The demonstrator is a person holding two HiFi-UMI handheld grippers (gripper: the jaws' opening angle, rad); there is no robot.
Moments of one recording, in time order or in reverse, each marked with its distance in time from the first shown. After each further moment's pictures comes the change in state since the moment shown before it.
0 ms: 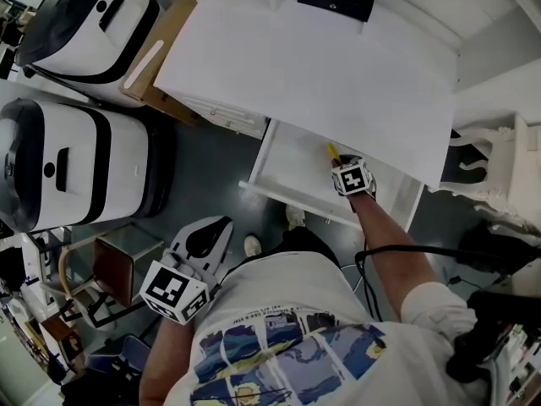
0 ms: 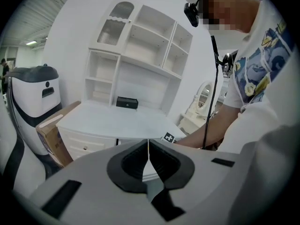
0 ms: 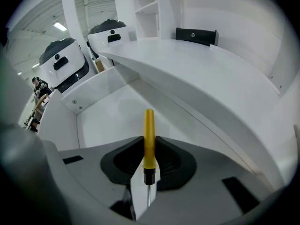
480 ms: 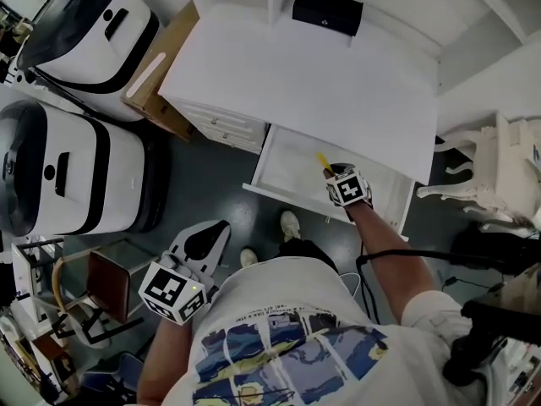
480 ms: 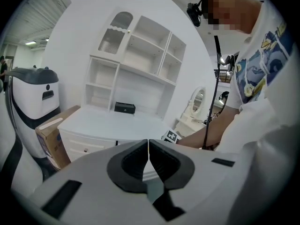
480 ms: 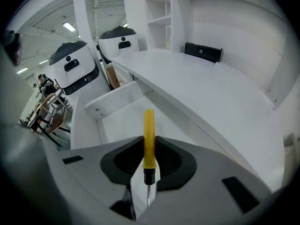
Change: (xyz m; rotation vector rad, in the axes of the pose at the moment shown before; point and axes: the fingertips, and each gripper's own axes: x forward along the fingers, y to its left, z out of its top) left arm -0.039 0.004 -0.009 0.020 -0.074 -0.055; right arm -0.054 0.043 0.018 -0.054 -0.057 0.034
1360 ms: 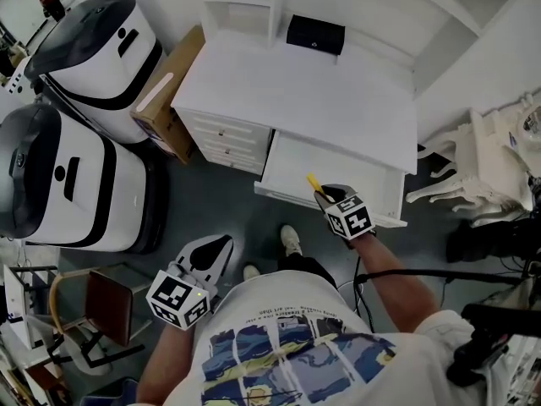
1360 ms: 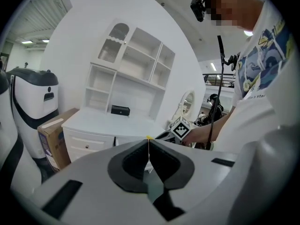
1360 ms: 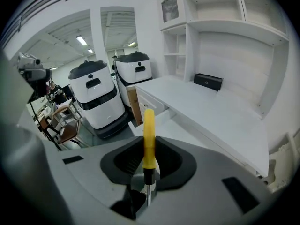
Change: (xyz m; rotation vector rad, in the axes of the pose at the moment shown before) left arm -0.086 -0.009 -0.043 0.039 -0.066 -0.087; right arm -0.143 0.133 0.031 -0.008 -0.213 0.023
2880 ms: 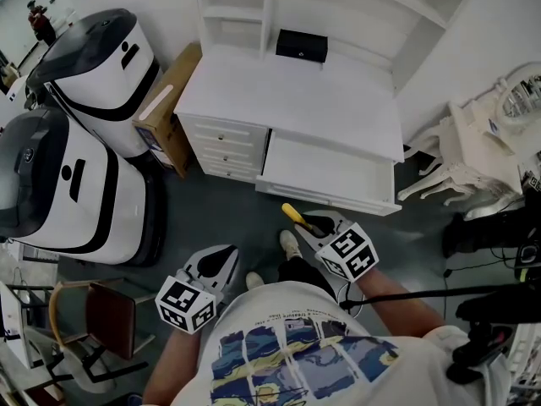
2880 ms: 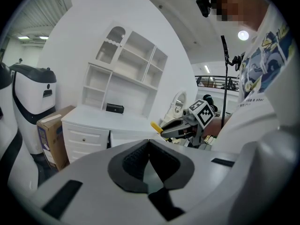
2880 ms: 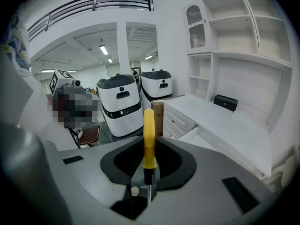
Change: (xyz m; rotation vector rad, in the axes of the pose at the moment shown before) left arm -0.059 -0.027 -0.043 0.008 -0.005 -0.079; right arm -0.110 0.174 0.026 -0.120 -0.160 0.115
